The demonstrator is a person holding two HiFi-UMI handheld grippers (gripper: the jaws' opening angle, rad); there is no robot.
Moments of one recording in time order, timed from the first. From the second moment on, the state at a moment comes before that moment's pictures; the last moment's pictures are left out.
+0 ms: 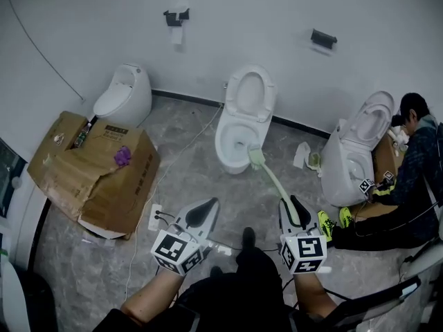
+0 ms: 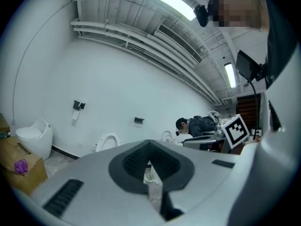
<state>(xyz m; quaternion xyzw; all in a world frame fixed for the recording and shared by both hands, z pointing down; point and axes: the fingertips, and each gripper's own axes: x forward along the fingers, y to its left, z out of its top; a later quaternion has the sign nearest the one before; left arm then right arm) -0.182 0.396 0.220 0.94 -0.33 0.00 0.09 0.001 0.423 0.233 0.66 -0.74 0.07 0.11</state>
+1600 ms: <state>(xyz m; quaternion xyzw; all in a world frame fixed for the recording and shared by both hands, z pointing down) -0.023 0.121 0.238 0.91 -0.40 0.03 0.11 0.147 0.120 0.264 0.58 -0.80 0.09 0.12</state>
